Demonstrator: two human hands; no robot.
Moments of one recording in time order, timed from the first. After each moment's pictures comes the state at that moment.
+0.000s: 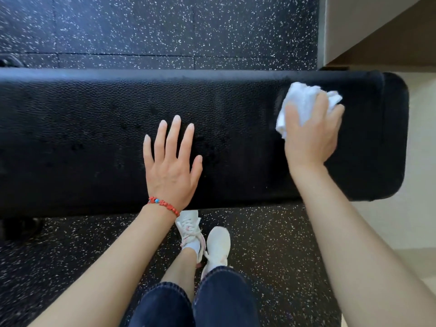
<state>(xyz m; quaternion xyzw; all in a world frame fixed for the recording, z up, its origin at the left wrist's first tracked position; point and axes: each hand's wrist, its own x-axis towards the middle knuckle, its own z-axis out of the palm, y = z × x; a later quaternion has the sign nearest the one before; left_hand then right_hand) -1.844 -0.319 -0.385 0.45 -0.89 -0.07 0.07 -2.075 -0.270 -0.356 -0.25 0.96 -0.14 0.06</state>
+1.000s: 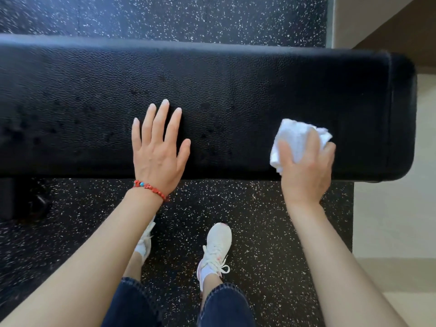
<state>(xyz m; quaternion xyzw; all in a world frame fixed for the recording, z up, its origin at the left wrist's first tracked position) -1.806 -0.301 -0.378 0.46 -0.88 -0.05 0.10 -2.013 -0.175 -0.361 -0.27 0.94 -0.18 0.08</state>
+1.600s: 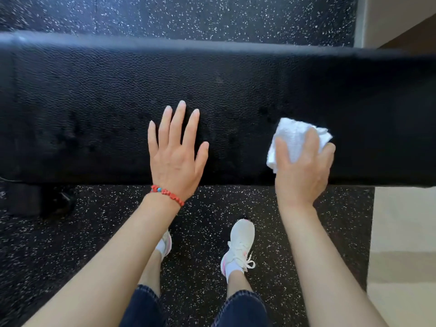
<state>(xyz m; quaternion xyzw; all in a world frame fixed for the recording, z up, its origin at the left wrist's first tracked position) -1.749 -0.341 -0.377 0.47 -0.87 -0.08 0.10 -1.917 -0.242 -0.357 -0.21 0.96 -0.18 0.08</state>
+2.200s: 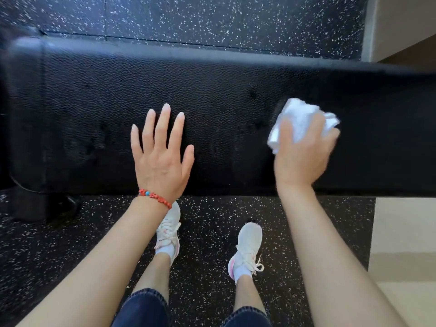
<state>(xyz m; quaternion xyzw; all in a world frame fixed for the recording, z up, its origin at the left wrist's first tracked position) -1.689 -0.386 -0.387 0.49 -0.87 -0.06 0.08 -1.891 -0.318 -0.356 -0.19 0.96 -0.18 0.07</state>
